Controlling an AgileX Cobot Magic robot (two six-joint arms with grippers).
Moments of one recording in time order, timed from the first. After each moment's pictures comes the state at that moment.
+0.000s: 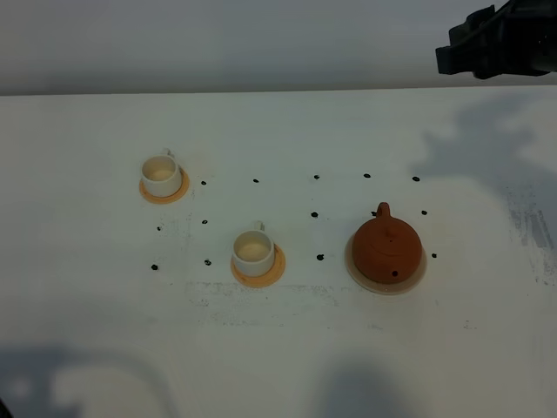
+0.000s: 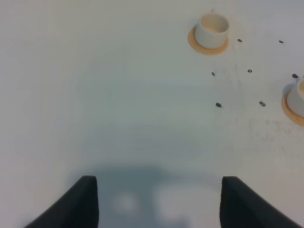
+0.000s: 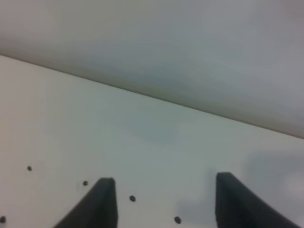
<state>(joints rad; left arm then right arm) 0.08 0.22 -0.55 -0.09 0.95 0.08 0.32 1.42 -1.25 0.02 0.49 -0.10</state>
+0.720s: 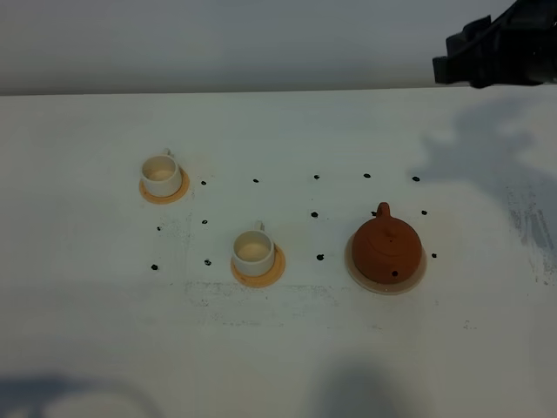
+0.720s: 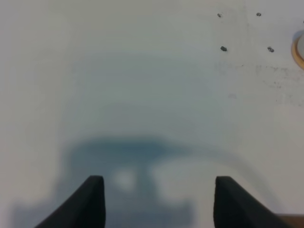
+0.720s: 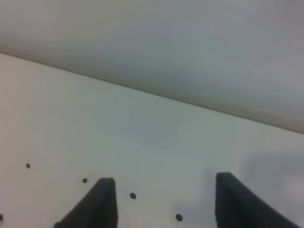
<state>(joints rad) 0.08 0.12 -0.46 -0.09 1.06 0.05 0.32 1.42 -1.20 0.02 0.43 -0.09</state>
